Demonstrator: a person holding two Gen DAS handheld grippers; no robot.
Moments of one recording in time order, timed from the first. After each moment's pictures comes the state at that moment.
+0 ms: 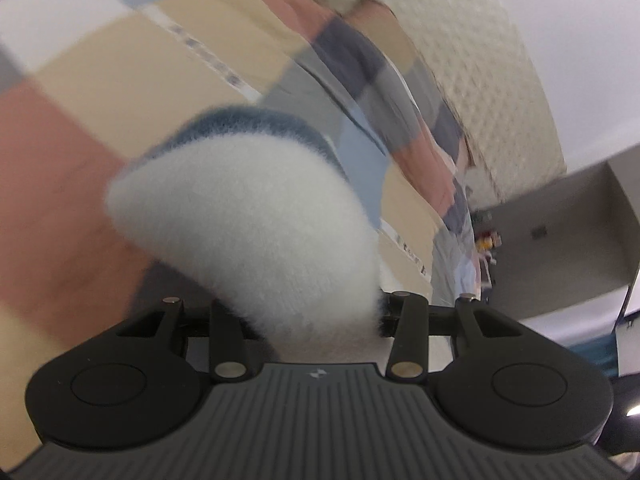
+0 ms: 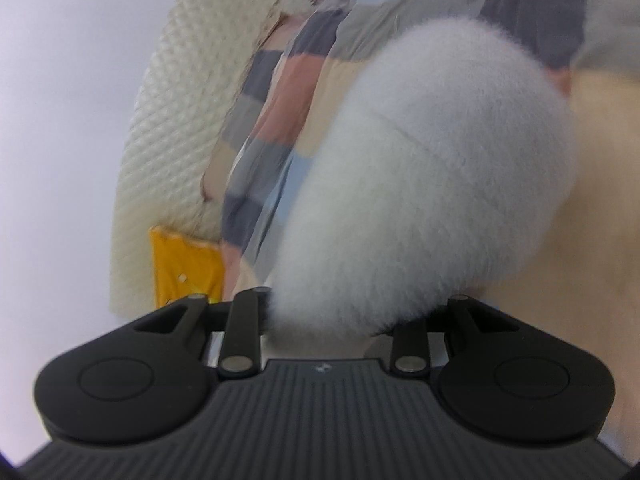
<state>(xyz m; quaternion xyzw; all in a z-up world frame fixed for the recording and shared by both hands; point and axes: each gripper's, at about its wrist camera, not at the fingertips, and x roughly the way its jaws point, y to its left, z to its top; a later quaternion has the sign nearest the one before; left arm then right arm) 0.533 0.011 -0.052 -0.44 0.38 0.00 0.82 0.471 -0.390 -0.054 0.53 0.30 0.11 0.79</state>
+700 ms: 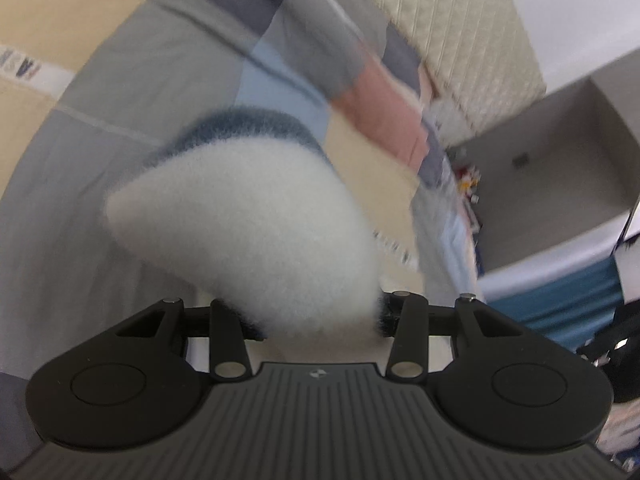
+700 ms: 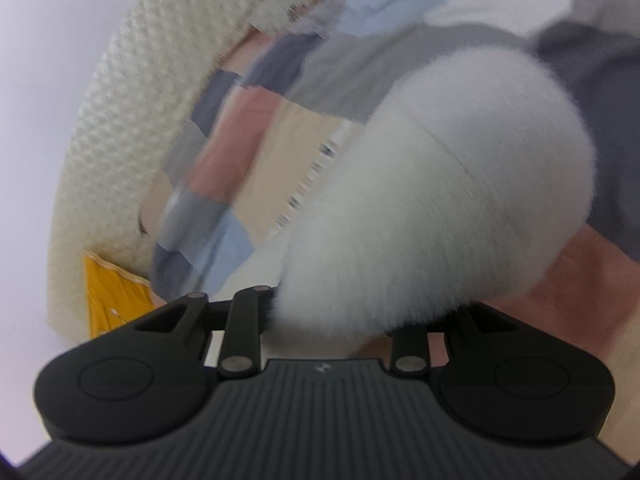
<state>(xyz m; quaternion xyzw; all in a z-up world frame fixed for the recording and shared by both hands) 0.750 -0.045 -0.134 -0.37 0.42 -0.12 0.82 0.619 -0.438 -0.105 0.46 0.31 0.07 0.83</state>
